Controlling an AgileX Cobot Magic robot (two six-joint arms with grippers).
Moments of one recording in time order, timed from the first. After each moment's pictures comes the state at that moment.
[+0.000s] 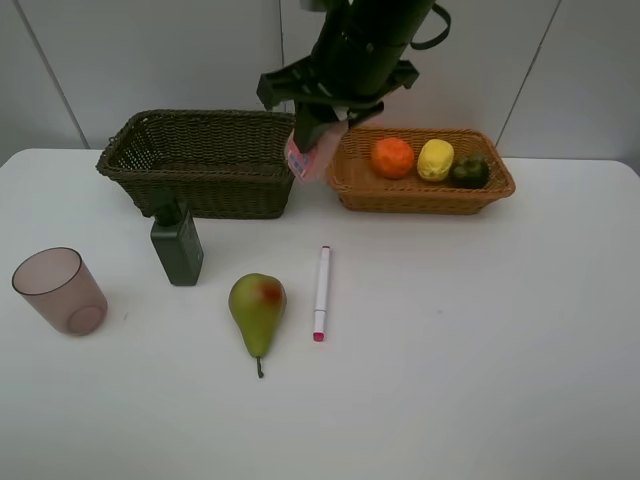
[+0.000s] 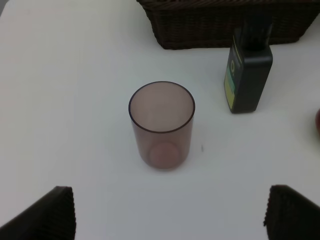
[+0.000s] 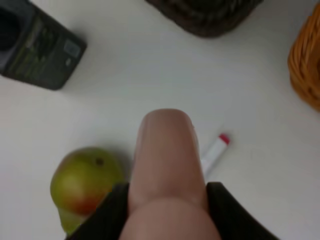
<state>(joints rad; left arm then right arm) 0.07 0.00 -0.42 -0.16 1.08 0.11 0.66 1.91 -1.75 0.06 1.02 -0.03</state>
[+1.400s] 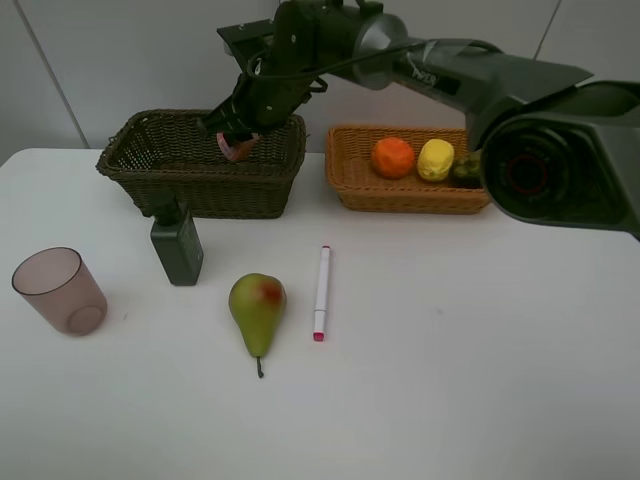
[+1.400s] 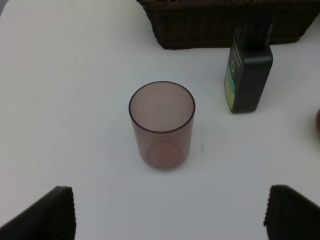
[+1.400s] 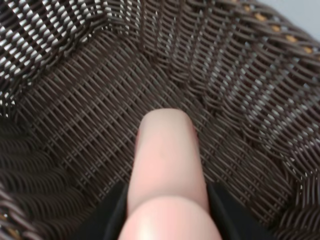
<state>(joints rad) 0.07 0.00 -0.42 -0.16 1.08 0.11 0.66 2.51 -2.34 0.06 0.75 -0.17</state>
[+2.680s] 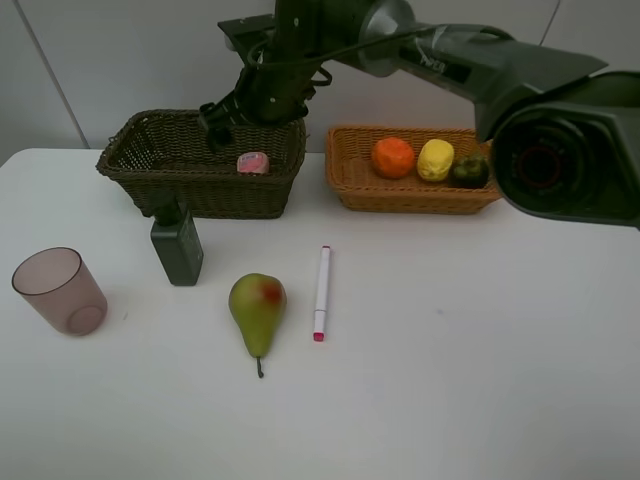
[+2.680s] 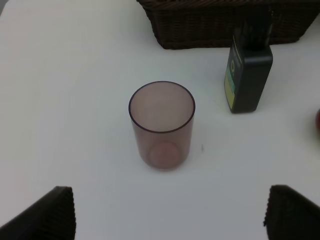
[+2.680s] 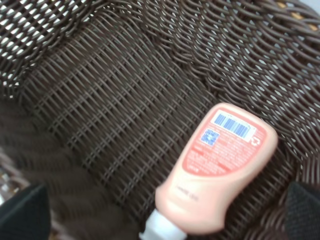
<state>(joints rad) 0.07 0.00 -0.42 -0.16 1.08 0.11 0.66 2.47 -2.34 0.06 0.85 -0.17</state>
